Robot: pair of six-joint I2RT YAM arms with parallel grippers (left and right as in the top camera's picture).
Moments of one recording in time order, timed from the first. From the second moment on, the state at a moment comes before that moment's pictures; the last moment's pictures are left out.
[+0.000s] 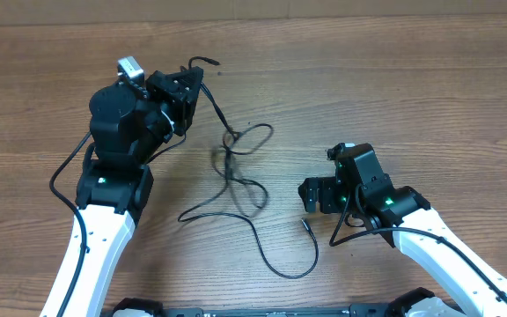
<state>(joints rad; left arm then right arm) -0.14 1.22 0.97 0.04 0.35 -1.40 0.44 1.27 0.69 -0.48 -0.12 0.38</state>
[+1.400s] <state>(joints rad) -0.14 1.22 0.97 -0.40 -0.14 -1.15 0.44 1.27 0.69 -0.38 -0.26 0.41</state>
